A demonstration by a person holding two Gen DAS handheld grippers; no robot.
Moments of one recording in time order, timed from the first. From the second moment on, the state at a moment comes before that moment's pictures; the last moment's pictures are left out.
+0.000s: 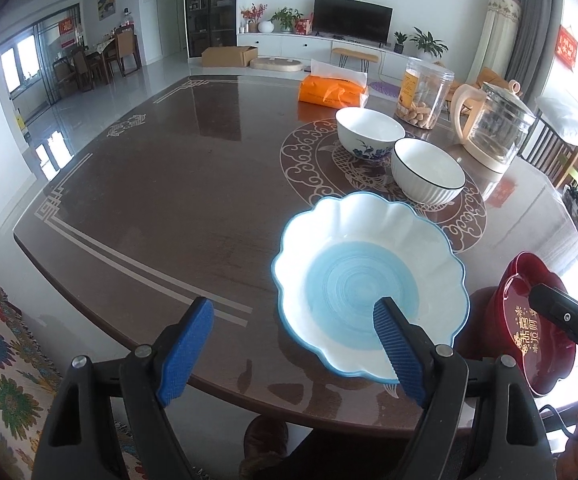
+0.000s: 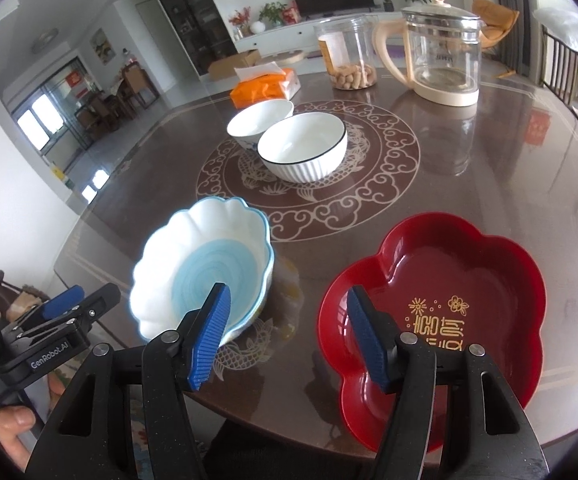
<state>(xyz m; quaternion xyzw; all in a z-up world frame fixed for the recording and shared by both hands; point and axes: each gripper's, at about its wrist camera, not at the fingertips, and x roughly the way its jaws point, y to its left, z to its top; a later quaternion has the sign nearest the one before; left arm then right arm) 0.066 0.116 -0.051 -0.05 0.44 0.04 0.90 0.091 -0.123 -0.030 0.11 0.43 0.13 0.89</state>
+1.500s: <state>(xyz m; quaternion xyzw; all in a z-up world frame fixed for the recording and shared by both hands) 0.364 0.147 -0.066 -0.14 0.55 -0.03 0.83 0.391 -0.084 -0.018 0.10 0.55 0.14 0.82</state>
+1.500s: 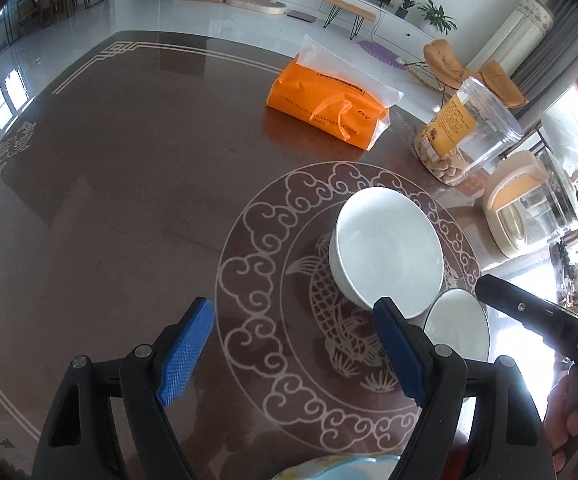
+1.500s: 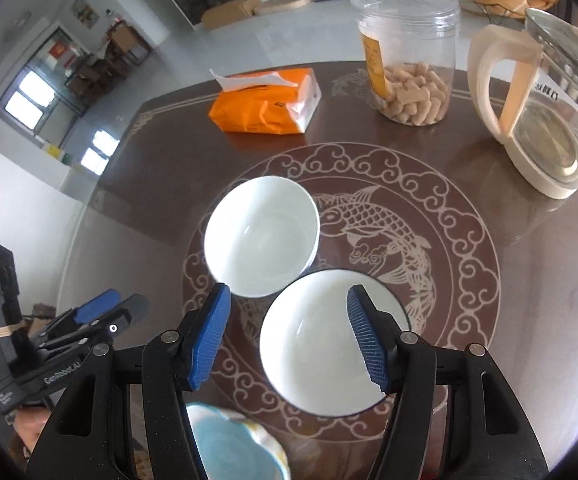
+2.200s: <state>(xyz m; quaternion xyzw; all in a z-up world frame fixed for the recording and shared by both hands) 0.407 0.108 -0.093 -0.13 0.56 -0.05 0.81 0.442 -0.070 -0.068 0.09 0.58 0.12 0.80</state>
